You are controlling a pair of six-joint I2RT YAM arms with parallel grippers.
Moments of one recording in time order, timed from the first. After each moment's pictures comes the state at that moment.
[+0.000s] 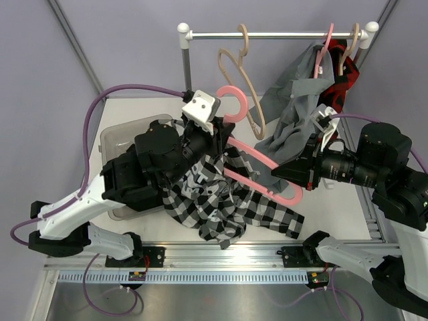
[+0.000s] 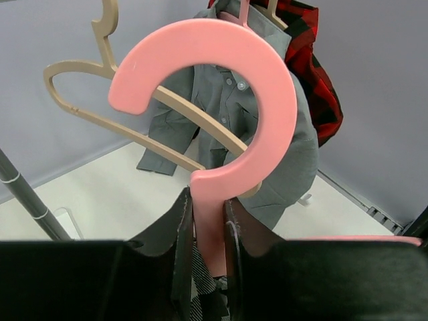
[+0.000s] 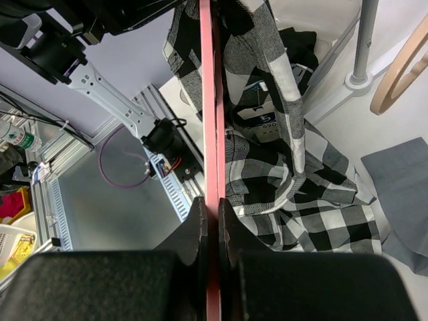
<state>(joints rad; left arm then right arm) -1.28 1.28 1.76 -0.46 -0.59 -0.06 0.60 0.98 1.77 -1.10 -0.52 0.25</state>
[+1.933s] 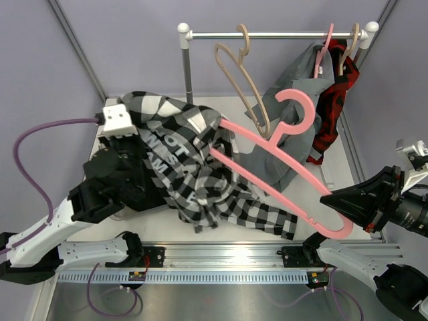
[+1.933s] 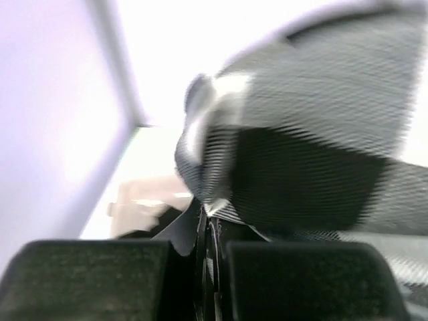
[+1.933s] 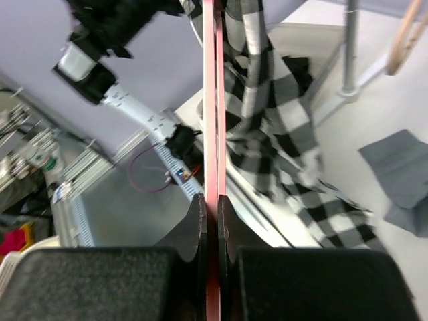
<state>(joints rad) -1.16 0.88 1.25 -0.26 -1.31 0.12 0.59 0.88 2.15 -1.41 -0.45 0.35</state>
